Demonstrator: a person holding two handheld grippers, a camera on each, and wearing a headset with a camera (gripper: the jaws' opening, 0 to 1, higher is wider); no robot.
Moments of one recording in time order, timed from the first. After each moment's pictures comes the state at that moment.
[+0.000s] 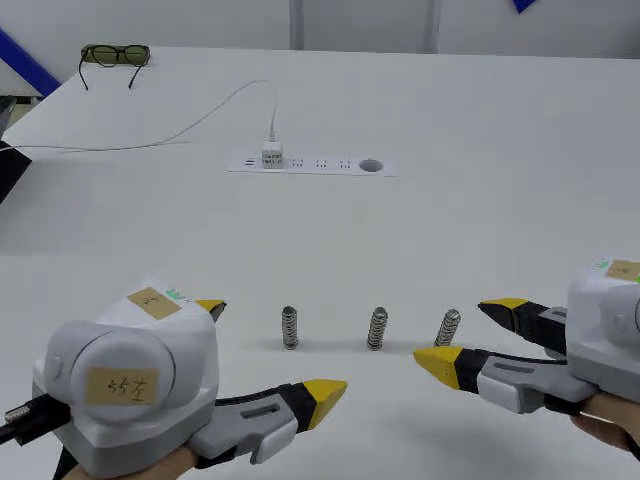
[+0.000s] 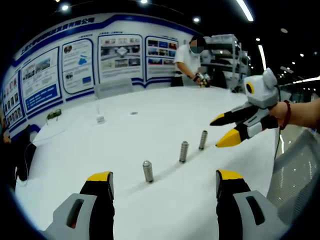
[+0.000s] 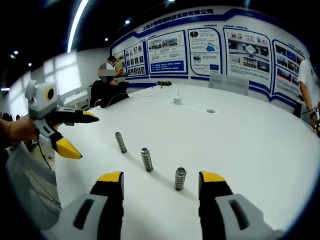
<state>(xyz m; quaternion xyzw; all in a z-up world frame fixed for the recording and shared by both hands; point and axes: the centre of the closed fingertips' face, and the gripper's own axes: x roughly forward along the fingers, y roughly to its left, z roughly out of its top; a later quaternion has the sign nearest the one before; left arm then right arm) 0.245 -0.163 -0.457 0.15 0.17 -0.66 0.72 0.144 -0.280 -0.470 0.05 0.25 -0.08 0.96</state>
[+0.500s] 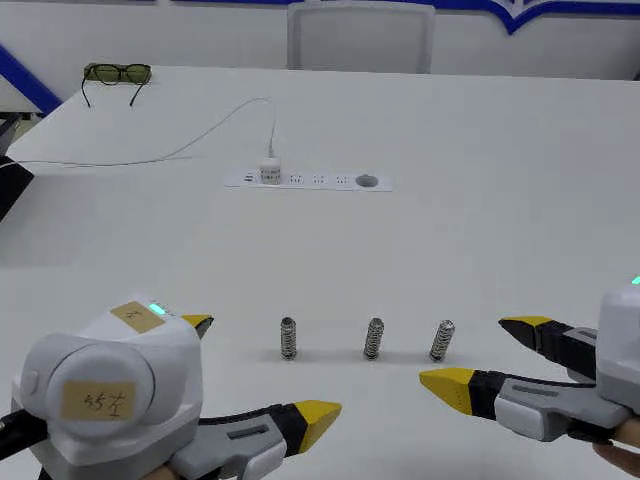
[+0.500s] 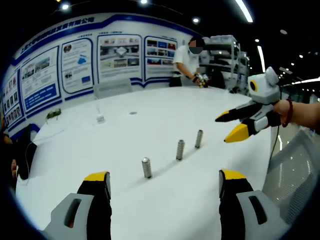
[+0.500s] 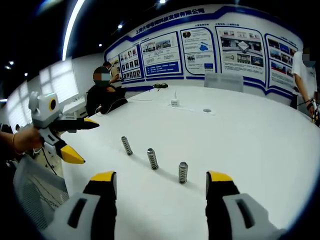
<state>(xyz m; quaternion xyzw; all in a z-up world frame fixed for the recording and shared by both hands) 0.240 -0.148 -0.451 0.15 0.18 -0.66 0.71 0.124 -0.270 -0.455 0.09 0.24 -0.09 0.96</state>
